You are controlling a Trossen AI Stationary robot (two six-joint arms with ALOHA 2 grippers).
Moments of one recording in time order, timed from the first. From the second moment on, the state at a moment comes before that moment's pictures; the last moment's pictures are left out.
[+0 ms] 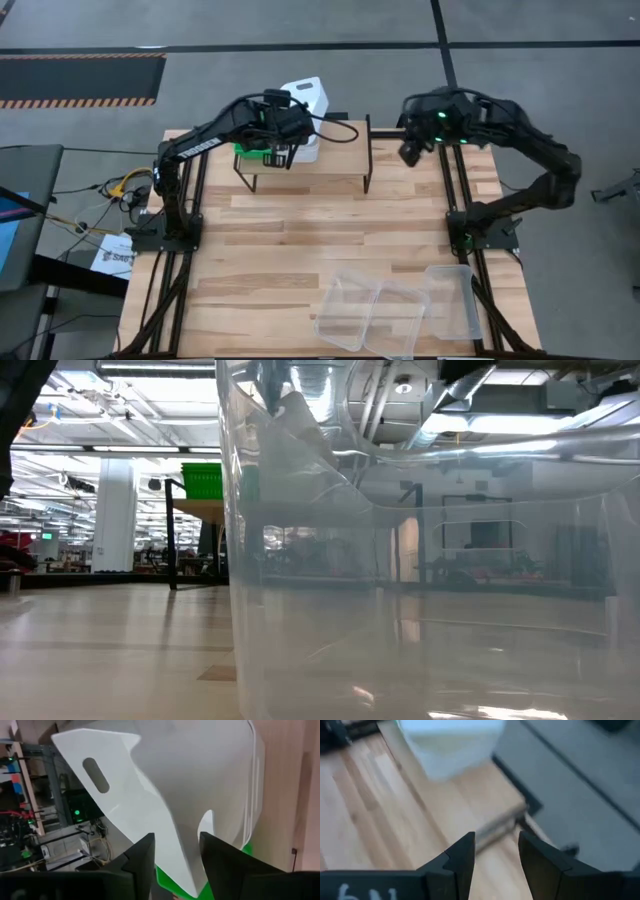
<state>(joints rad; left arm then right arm) 0.25 1.87 2.26 -1.57 -0.66 0.49 -0.34 1.27 1.72 -1.21 0.29 0.13</state>
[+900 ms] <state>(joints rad) 0.23 1.87 2.28 -1.57 -0.70 0.51 -0.63 1.79 1.72 -0.44 -0.09 -0.05</state>
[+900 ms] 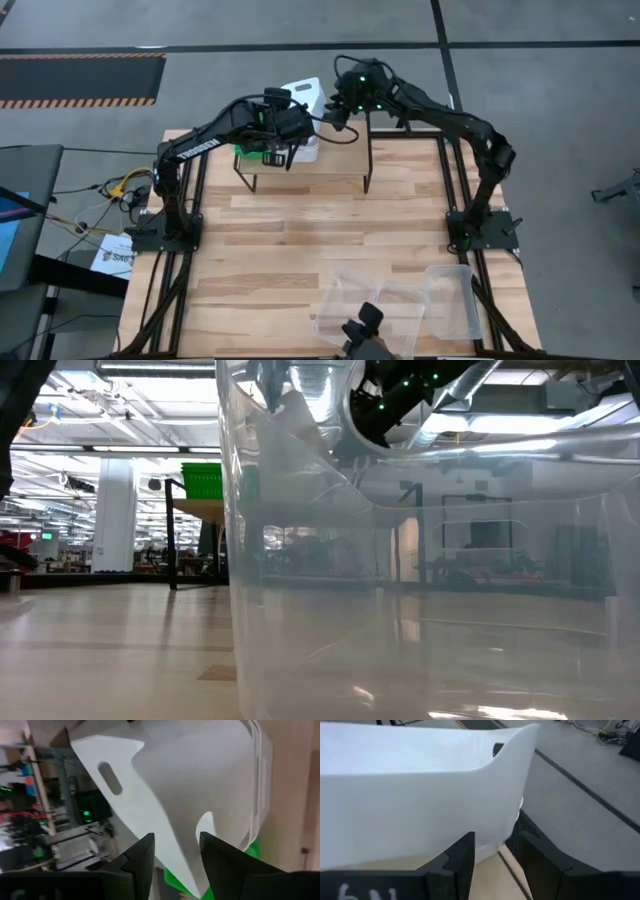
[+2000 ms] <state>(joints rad) 0.24 1.87 2.27 -1.48 -0.61 0.65 -0.63 1.81 1.72 -0.42 -0.14 -0.07</state>
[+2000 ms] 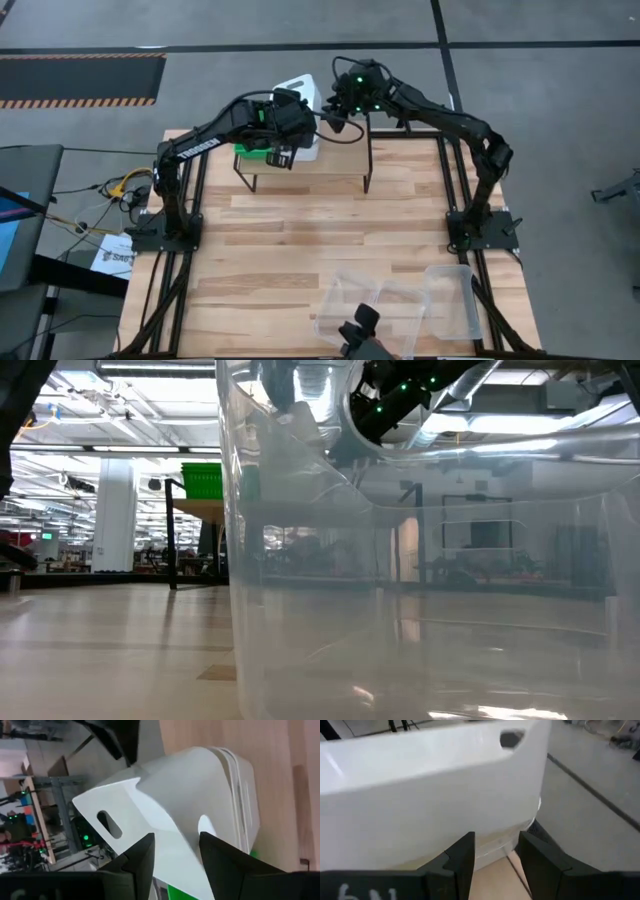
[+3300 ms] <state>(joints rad) 0.27 1.77 2.28 -1.37 -0.79 0.21 -0.58 1.79 1.72 -0.45 -0.19 -0.11</state>
